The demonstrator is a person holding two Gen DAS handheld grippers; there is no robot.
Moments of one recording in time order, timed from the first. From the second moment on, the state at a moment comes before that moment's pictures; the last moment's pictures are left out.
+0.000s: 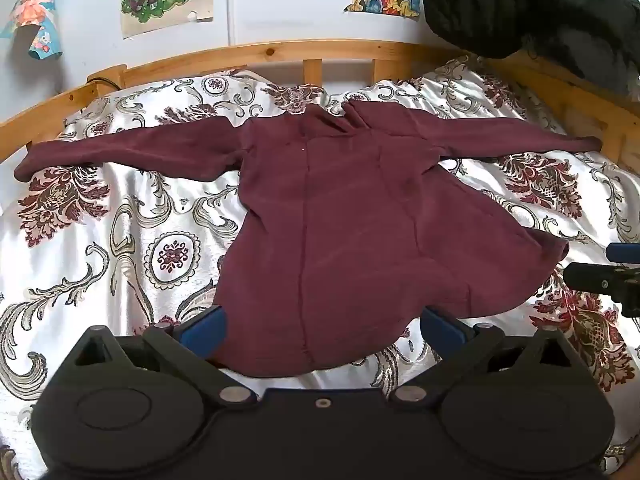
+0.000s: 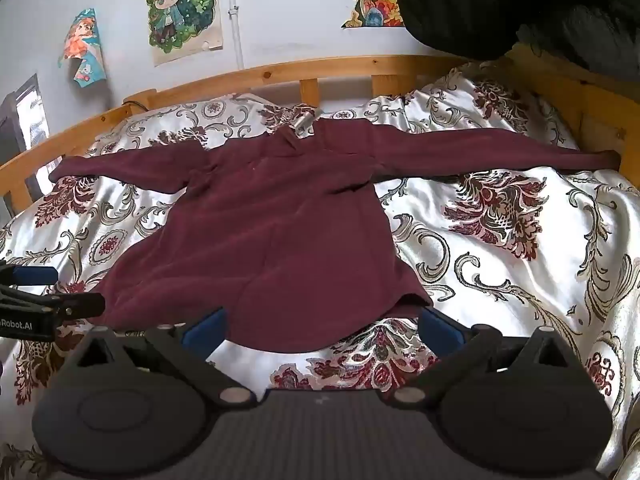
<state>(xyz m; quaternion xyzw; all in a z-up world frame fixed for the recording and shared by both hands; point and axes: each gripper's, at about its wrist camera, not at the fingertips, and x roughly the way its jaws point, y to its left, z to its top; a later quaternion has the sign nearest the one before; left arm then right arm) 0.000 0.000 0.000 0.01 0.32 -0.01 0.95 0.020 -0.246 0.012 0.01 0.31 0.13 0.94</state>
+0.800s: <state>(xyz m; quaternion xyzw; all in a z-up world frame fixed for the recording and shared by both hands) 0.001 -0.001 -0.004 0.03 0.32 0.00 0.95 0.021 -0.249 0.009 0.03 0.32 0.13 0.94</state>
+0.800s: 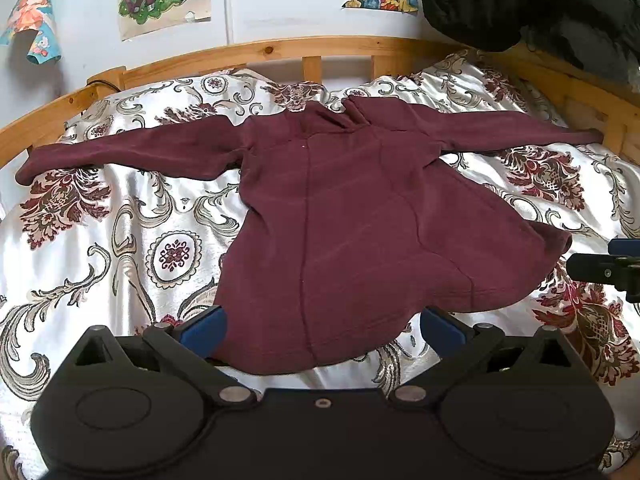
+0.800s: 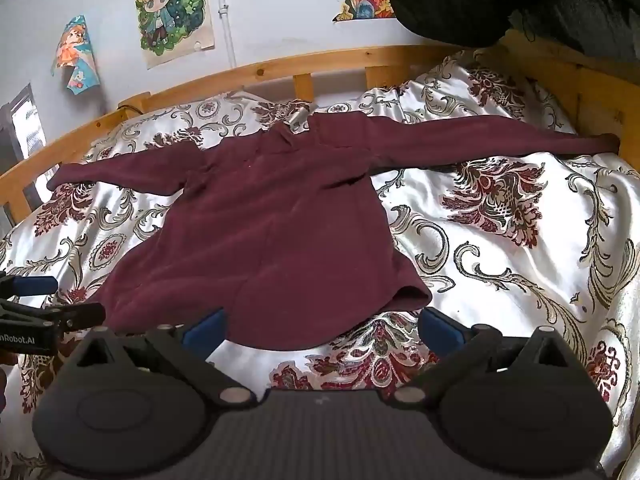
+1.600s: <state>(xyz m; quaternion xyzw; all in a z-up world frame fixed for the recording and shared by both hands) -0.001 -0.004 -0.002 0.03 0.32 0.00 0.95 0.023 -0.253 0.010 0.05 0.32 0.13 0.94</state>
